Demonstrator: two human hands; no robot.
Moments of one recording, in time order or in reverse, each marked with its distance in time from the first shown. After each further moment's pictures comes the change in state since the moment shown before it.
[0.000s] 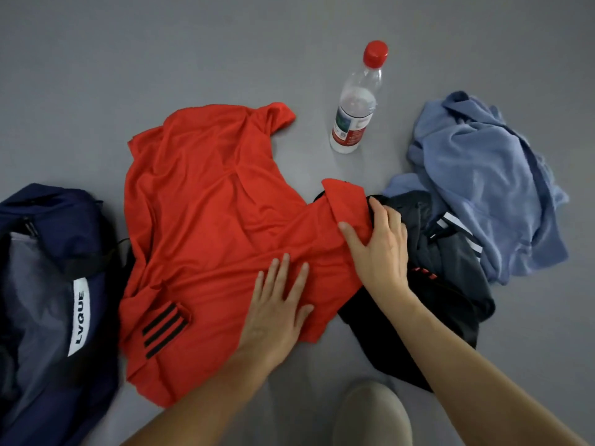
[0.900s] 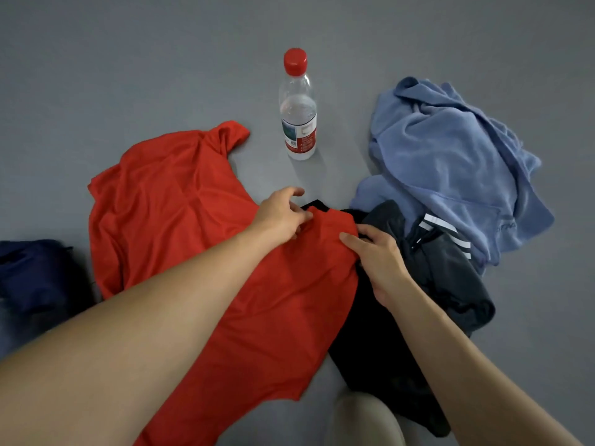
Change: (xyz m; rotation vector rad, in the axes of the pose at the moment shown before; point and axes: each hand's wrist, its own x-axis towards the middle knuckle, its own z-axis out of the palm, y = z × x) left_hand 0.185 0.066 -0.118 -0.741 -0.205 -0.264; right_hand 0.012 0.035 -0.040 0.942 -0.286 0.601
